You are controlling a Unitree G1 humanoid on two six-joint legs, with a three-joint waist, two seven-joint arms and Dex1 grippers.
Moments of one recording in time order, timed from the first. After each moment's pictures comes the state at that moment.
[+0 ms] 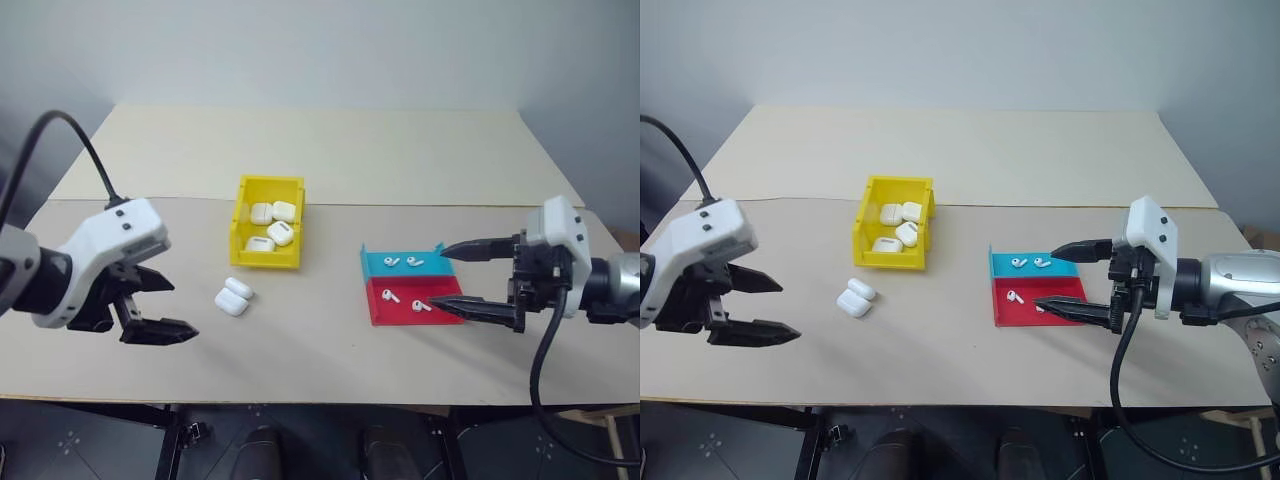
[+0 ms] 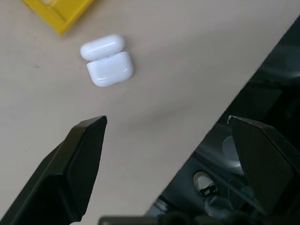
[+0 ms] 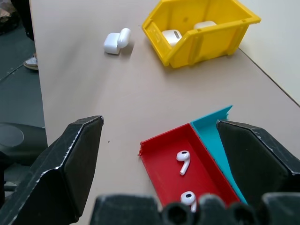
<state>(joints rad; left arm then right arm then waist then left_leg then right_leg) -0.66 1.54 0.06 -0.51 -1.19 1.46 -0.77 -0.24 -1.04 -0.31 -0.51 0.79 0.75 1.03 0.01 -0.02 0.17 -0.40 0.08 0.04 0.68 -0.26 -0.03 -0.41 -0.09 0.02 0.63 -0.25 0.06</state>
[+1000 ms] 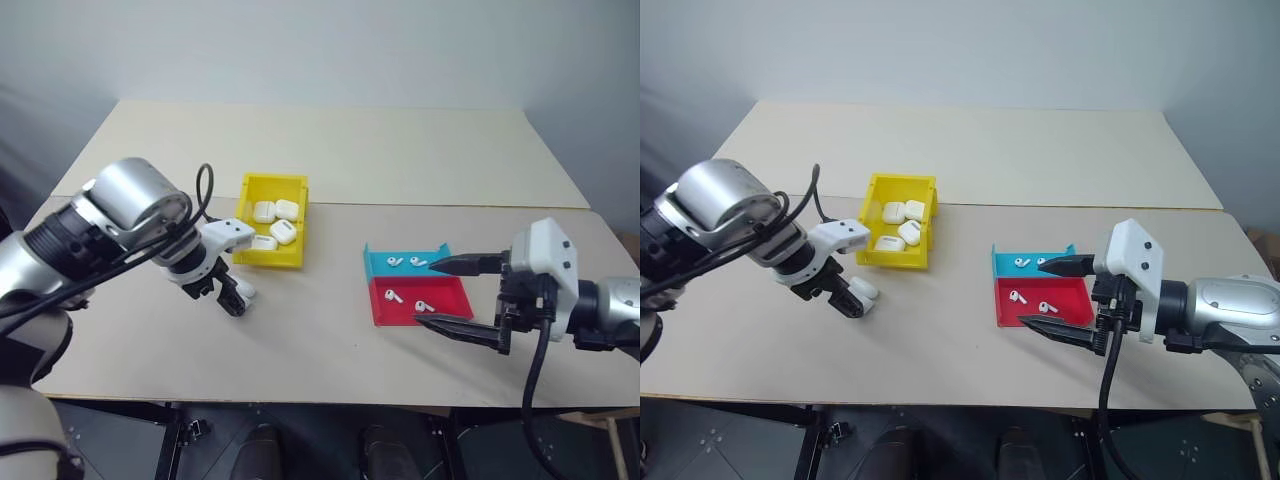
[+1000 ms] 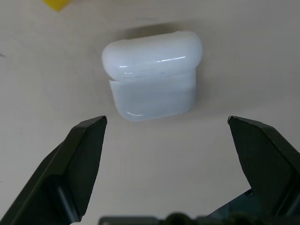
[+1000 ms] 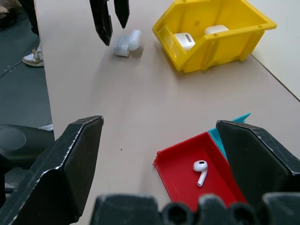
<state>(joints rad) -1.29 0.98 -0.91 0.07 -0.94 1.61 -0.55 -0.14 -1.03 -0.35 -0.68 0.85 0.77 0.90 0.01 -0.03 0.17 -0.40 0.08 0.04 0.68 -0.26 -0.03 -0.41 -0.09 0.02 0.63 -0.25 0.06</state>
